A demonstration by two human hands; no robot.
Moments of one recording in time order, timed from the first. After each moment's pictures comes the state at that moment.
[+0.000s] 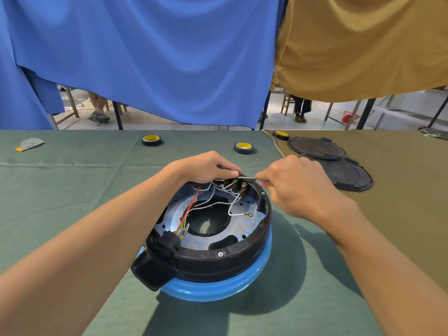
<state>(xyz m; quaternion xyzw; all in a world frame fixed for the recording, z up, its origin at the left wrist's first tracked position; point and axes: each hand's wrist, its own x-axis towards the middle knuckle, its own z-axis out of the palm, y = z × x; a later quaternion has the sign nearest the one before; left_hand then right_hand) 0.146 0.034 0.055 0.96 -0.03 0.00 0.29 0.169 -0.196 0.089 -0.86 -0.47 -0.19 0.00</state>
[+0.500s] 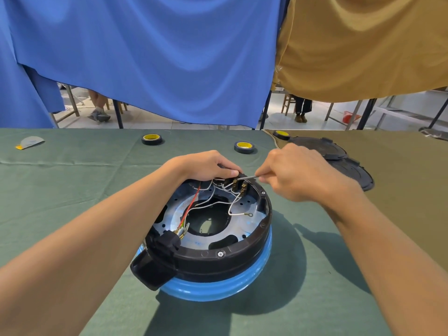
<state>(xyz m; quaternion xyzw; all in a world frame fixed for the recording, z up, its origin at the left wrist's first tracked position) 0.147 0.035 0.059 0.96 -0.03 -0.03 0.28 0.174 -0.187 0.112 -0.88 -0.47 -0.11 -0.02</state>
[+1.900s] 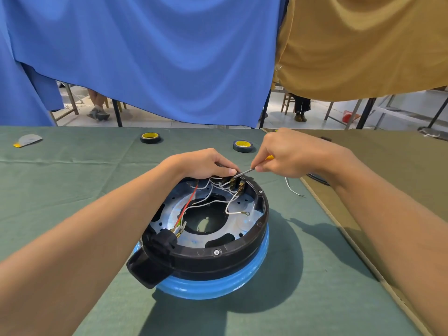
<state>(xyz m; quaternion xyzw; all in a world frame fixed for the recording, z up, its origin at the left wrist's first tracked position) 0.142 0.029 0.065 0.96 0.00 -0.04 0.27 0.204 -0.174 0.135 -0.85 -0.53 -0.02 -0.01</state>
